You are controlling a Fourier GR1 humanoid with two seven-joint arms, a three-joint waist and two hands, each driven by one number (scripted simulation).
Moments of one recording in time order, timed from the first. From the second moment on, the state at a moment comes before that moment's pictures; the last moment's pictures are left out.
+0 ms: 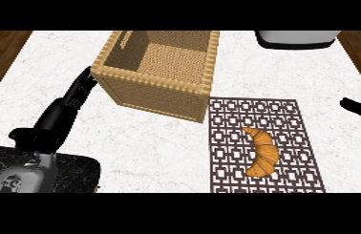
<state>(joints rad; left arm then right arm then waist) -0.14 0.33 -0.08 -1.59 0.07 -0.07 -0.01 0.00 -0.92 -0.09 -2.30 -0.20 0.44 0.81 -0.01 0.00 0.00</state>
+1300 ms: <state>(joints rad) -0.18 0.25 -0.01 -1.58 0.00 -0.14 0.02 0.09 -0.42 0.04 -1.96 0.47 0.35 0.34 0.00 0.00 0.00</state>
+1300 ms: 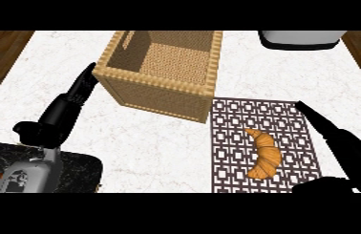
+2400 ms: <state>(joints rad) -0.17 0.20 0.05 -1.60 -0.05 -0.20 0.04 0.09 -0.27 0.06 -1.92 0.66 0.38 0.25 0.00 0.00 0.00</state>
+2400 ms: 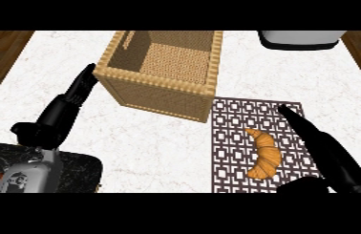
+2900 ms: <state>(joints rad) -0.15 0.19 0.06 -1.62 -0.06 -0.22 0.03 0.09 -0.21 0.11 -1.84 0.78 0.34 0.22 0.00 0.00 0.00</state>
